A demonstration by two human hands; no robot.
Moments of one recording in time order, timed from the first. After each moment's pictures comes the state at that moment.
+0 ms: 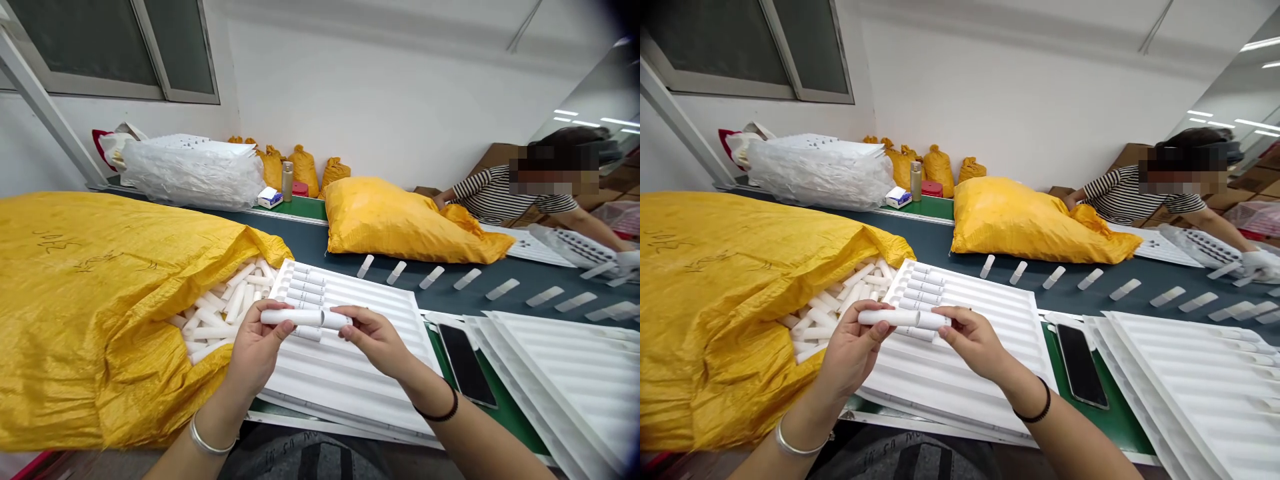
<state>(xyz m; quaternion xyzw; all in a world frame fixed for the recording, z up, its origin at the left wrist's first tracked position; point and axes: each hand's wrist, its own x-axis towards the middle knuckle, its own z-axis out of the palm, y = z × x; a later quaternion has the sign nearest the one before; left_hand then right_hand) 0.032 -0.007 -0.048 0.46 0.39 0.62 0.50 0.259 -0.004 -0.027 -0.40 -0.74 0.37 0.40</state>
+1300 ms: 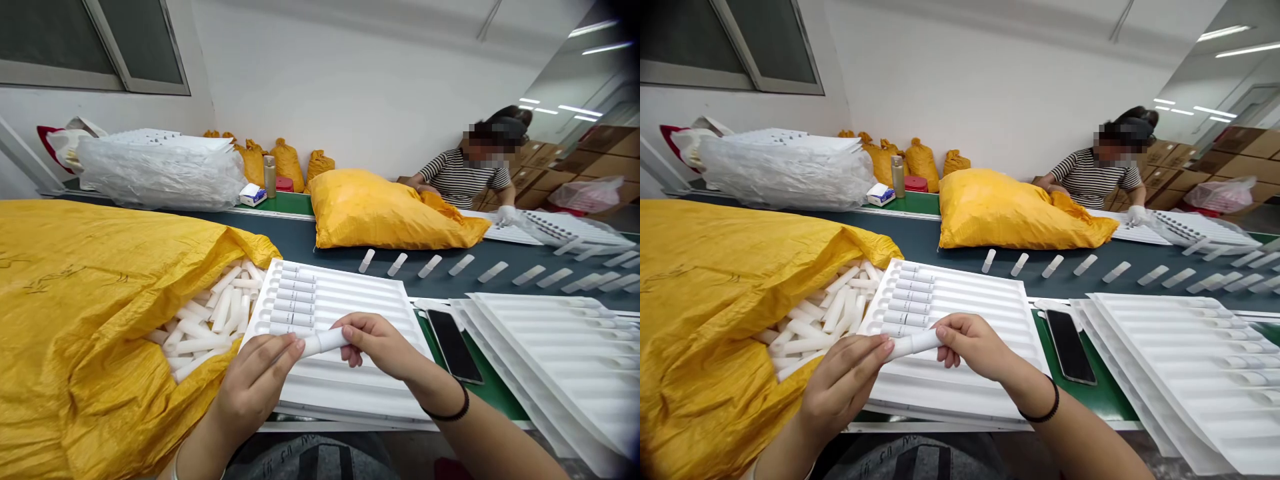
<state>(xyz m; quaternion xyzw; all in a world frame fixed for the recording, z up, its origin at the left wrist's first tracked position) 0.012 -0.025 -0.050 0.85 0.24 0.48 -0.02 0.263 -0.015 -0.014 -0.44 -0.56 0.63 0.32</state>
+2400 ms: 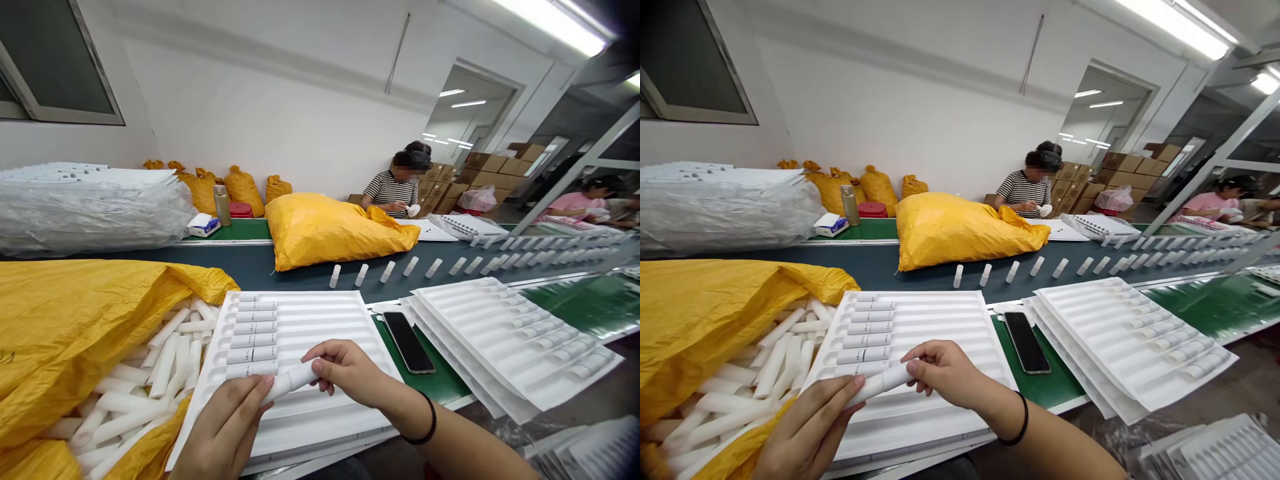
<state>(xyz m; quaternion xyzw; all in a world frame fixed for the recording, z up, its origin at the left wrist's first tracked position) 0.027 -0.017 -0.060 0.87 0.22 0.44 0.02 0.274 -0.037 -0.022 -0.49 -0.48 0.60 0.40</state>
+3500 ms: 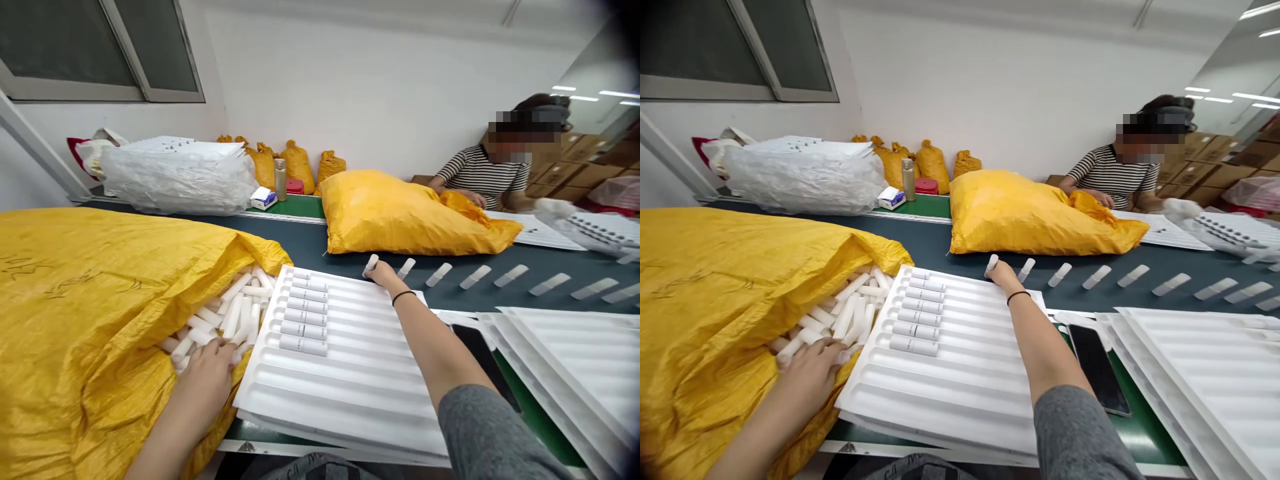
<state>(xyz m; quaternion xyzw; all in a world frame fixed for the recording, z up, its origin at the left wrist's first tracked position) -0.073 0.009 -0.095 0.76 0.65 0.04 0.03 0.332 0.178 -0.046 -0.79 -0.59 0.14 0.06</state>
